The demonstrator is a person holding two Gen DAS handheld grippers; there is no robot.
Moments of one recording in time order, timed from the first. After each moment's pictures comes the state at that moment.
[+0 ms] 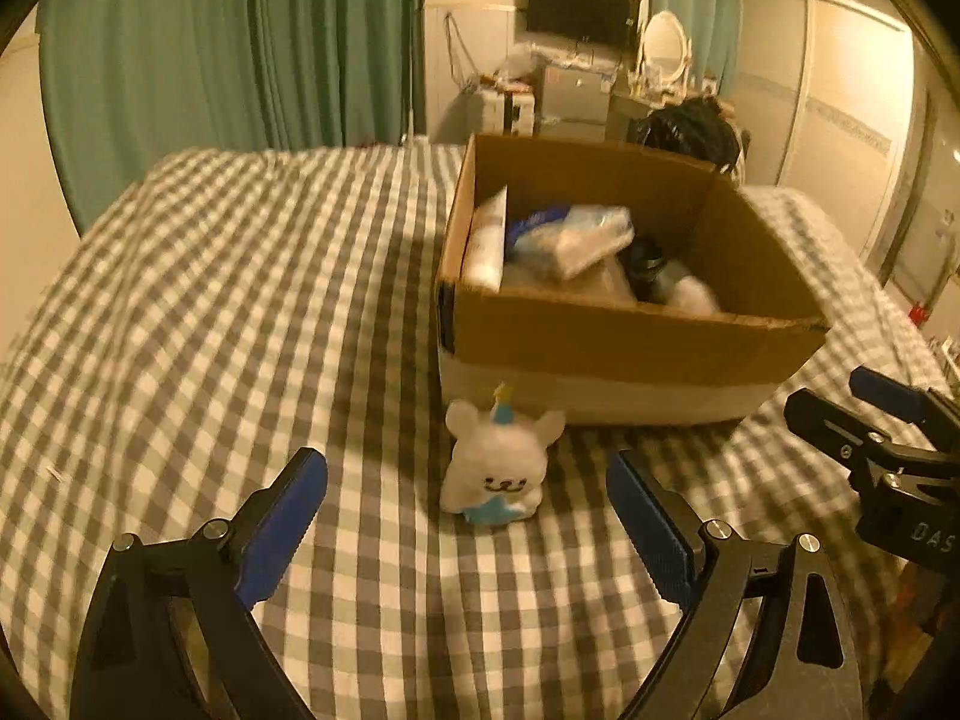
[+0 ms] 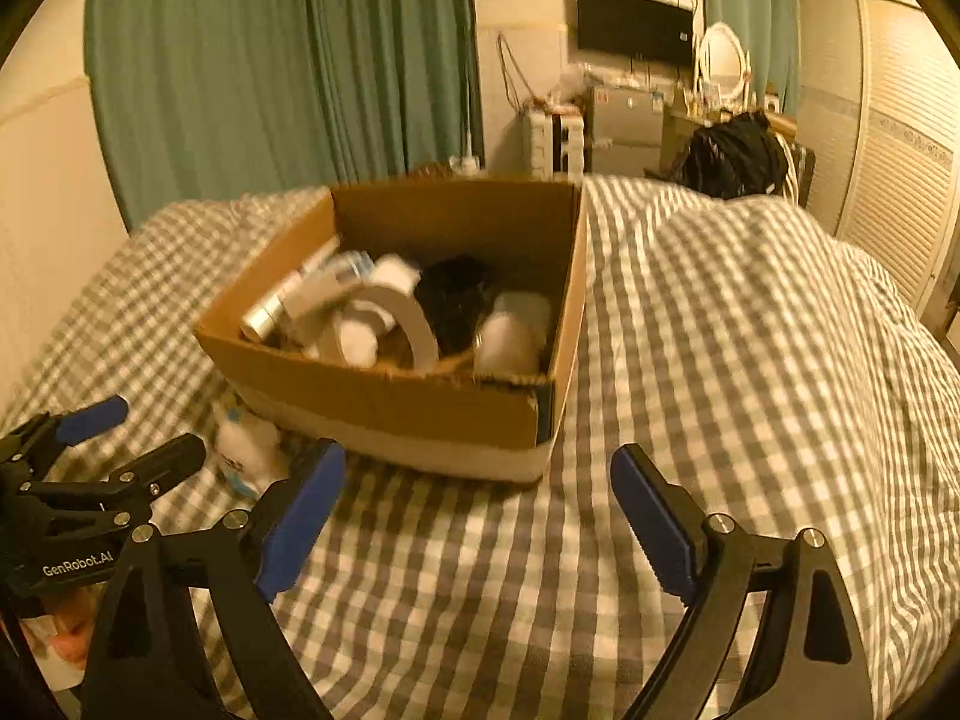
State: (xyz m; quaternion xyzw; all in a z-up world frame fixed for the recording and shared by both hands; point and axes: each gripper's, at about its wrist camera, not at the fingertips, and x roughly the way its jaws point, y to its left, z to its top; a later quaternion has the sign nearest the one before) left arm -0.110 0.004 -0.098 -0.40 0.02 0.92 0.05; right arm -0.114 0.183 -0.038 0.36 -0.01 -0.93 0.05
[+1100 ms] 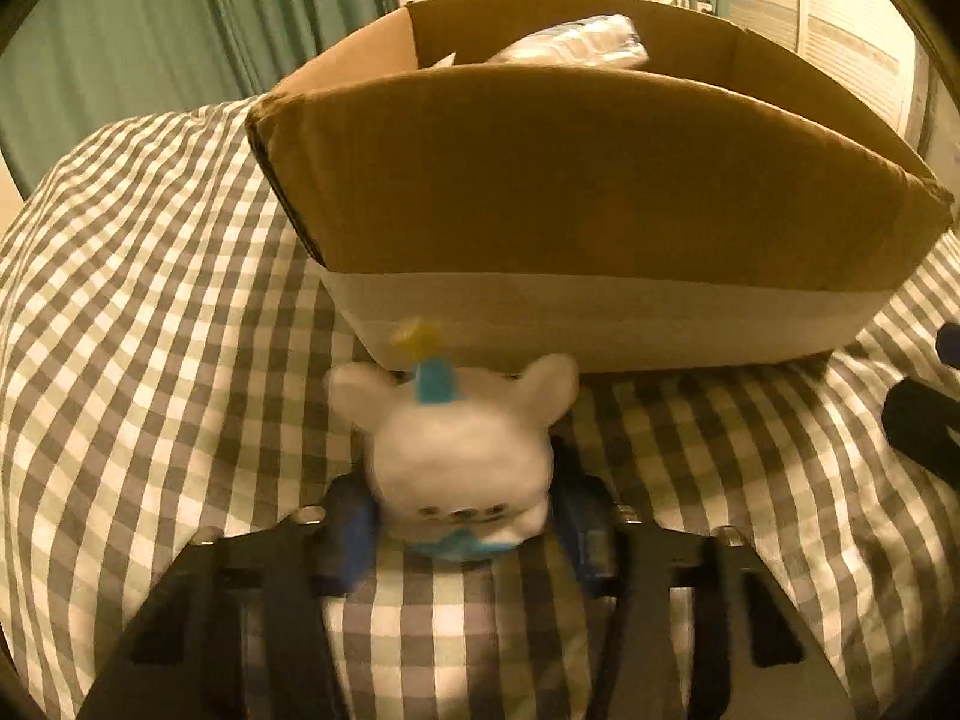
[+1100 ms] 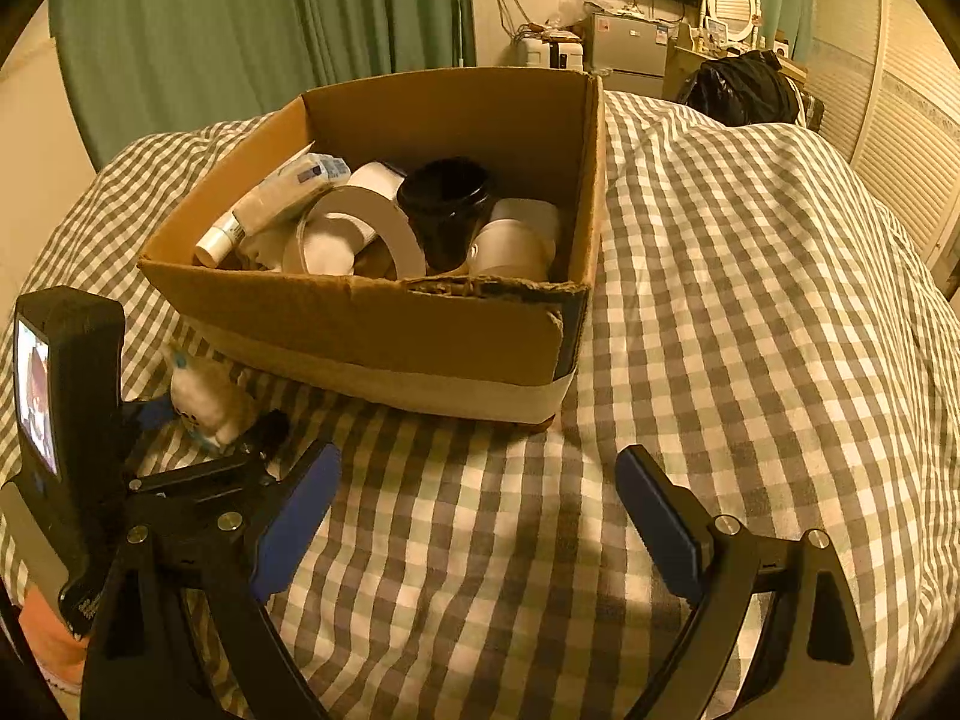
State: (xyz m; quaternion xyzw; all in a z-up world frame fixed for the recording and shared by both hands) left arm -0.128 0.033 -0.167 -0.44 0.09 0.89 0.03; right arm -0.135 0.175 -0.070 0.44 -0.01 -0.90 0.04
